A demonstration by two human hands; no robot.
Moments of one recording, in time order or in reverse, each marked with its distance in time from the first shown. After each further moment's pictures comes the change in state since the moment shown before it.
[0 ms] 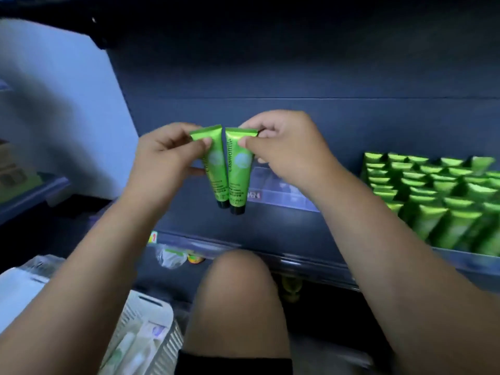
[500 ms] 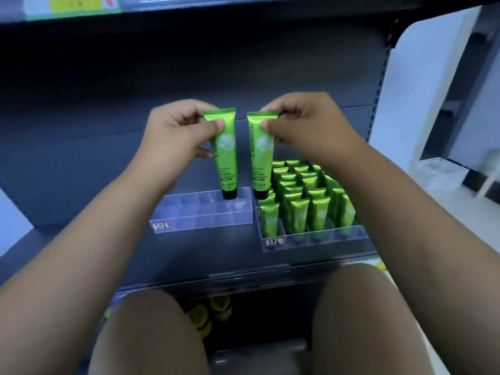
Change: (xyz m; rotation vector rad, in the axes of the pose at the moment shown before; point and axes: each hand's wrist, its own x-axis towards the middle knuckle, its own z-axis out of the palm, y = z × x) left_hand 0.027 0.077 0.193 -0.090 -0.388 0.202; right_hand -0.056 0.008 -0.219 -0.178 0.323 0.043
